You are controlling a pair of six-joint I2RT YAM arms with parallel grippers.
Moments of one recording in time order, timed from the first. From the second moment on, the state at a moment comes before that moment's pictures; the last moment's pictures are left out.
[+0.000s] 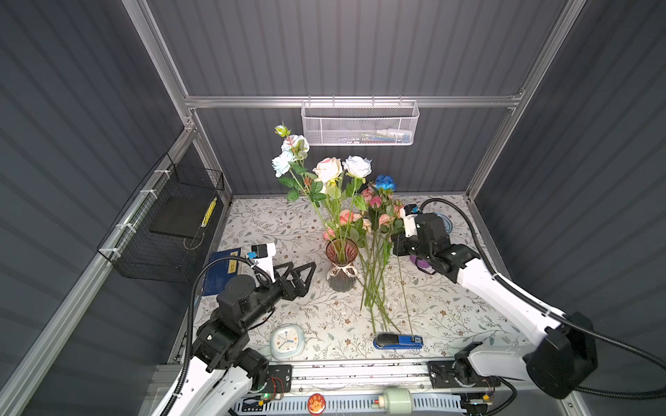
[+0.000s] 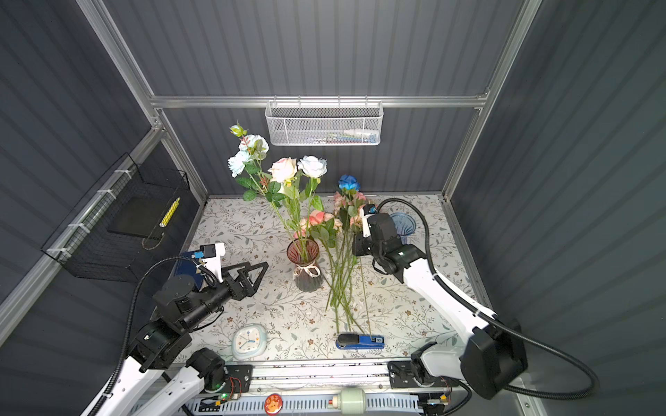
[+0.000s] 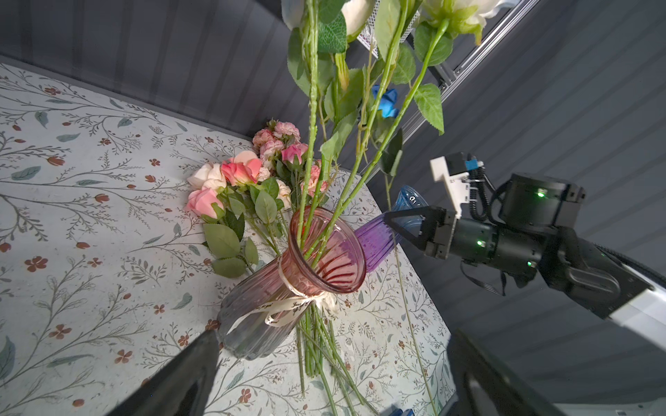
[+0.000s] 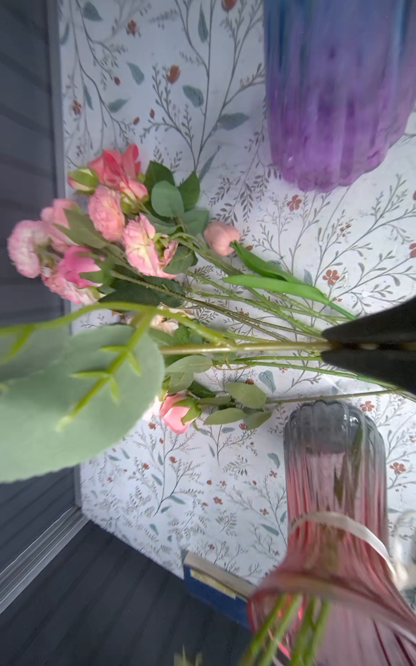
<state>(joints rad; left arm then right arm) -0.56 0.49 0.68 -0.35 0.14 -0.62 0.51 1.22 1.01 -0.35 0.01 0.32</state>
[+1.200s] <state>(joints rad) -0.56 0.44 0.69 -0.36 0.14 -0.63 0.95 1.52 1.55 0.48 0.16 -0.13</state>
